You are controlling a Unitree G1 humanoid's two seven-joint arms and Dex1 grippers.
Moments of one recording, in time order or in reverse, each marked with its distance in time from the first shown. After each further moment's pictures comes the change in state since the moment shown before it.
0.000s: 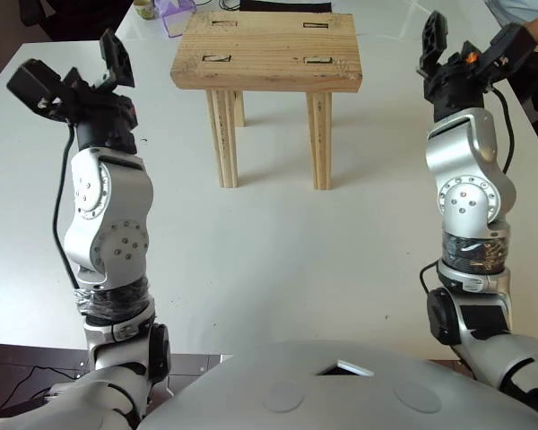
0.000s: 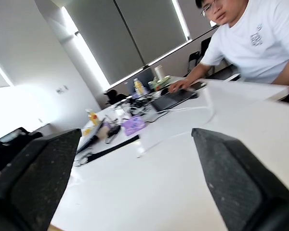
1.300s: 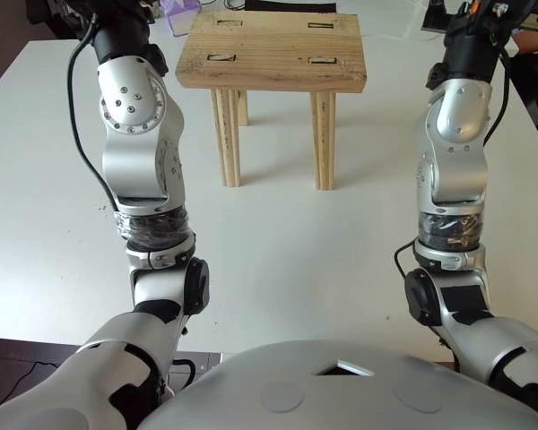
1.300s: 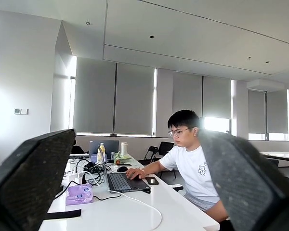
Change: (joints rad) left arm -0.456 -0.207 -0.003 0.175 0.560 0.143 -0.239; right arm -0.214 0.160 -0.039 0.076 -0.698 -0.162 0.133
